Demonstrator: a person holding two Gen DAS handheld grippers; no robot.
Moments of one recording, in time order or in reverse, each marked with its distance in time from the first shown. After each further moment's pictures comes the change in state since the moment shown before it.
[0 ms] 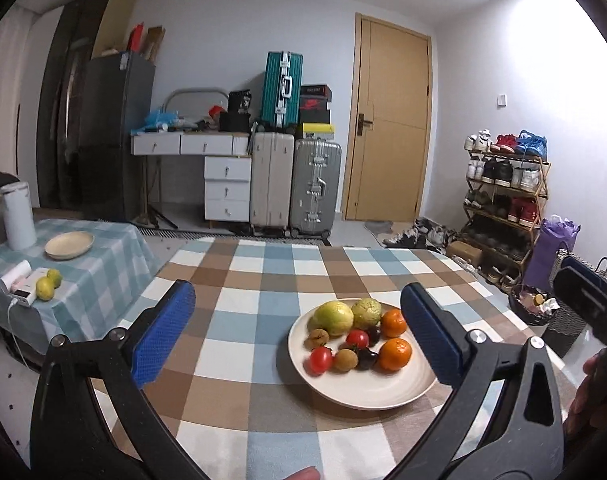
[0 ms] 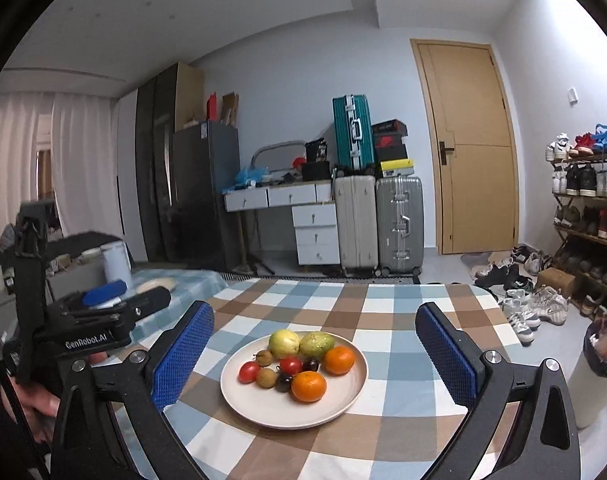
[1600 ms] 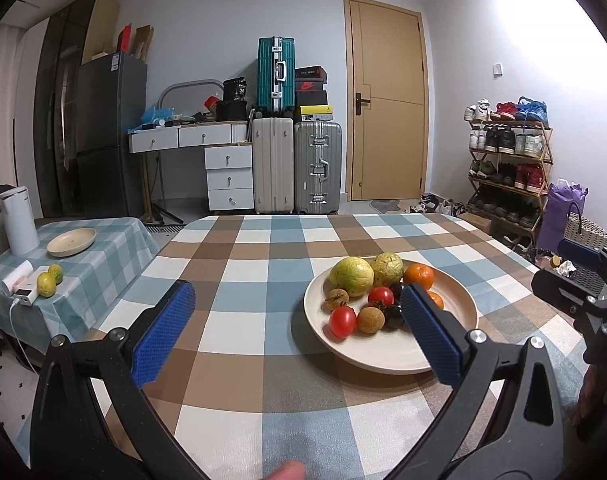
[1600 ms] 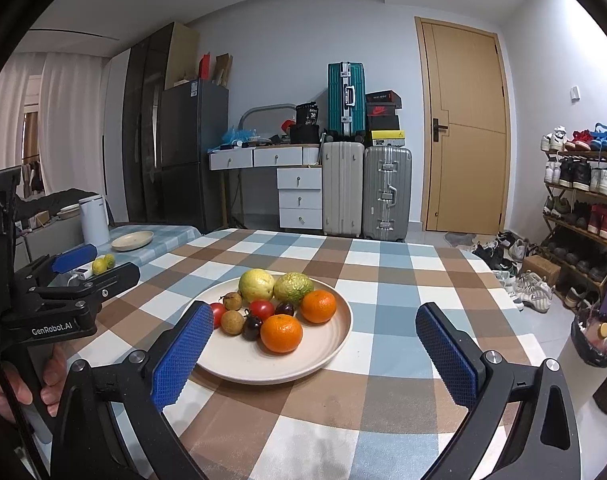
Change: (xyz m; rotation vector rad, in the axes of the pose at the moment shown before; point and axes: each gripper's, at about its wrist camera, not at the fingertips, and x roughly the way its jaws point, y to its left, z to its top) left arm 0.055 0.004 -0.060 0.075 0.052 0.018; right arm 0.044 -0.006 -0.059 -0.079 0.132 -0.074
